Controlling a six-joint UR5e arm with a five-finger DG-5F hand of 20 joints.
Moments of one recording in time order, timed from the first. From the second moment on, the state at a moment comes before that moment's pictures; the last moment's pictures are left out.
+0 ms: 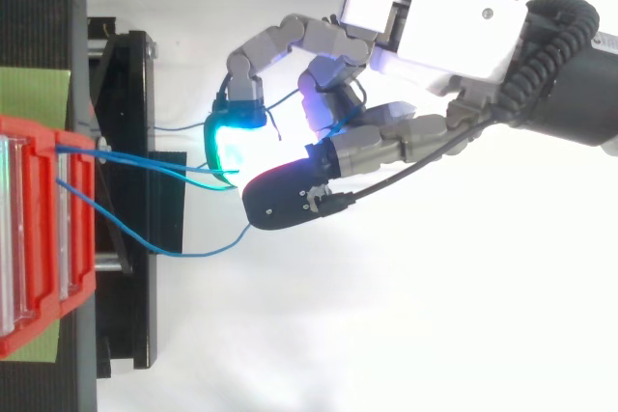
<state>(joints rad) 0.14 -2.27 -1.22 -2.83 -1.26 -0.28</state>
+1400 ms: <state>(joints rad) 0.14 -2.27 -1.22 -2.83 -1.26 -0.28</state>
